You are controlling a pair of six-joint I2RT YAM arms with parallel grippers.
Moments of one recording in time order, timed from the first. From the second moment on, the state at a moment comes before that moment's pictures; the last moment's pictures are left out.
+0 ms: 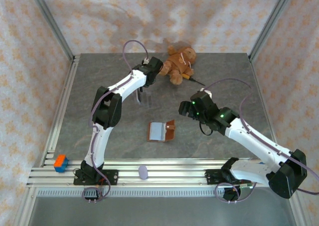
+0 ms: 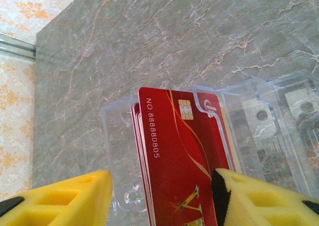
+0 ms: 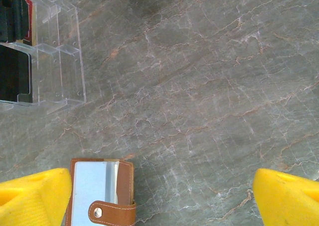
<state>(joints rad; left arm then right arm) -0.44 2.27 1.95 -0.84 -0.76 -0.09 0.68 1.11 0.92 -0.67 0.22 0.78</state>
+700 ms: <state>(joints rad) -0.46 2.27 1.95 -0.83 -0.81 -0.04 0.68 1.11 0.92 -0.67 0.22 0.79</state>
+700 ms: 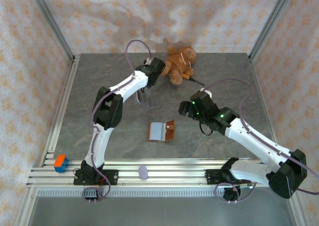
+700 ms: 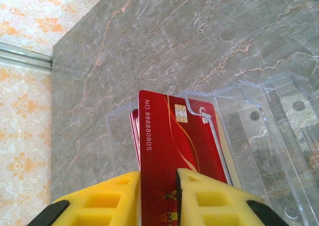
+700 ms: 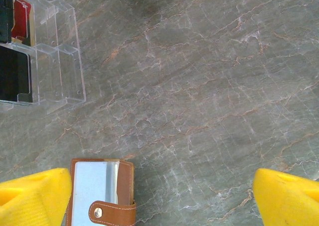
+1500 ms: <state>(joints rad) -0.48 2.26 1.96 -0.83 -0.79 -0.06 0.68 1.11 0.92 -0.67 0.22 0.80</state>
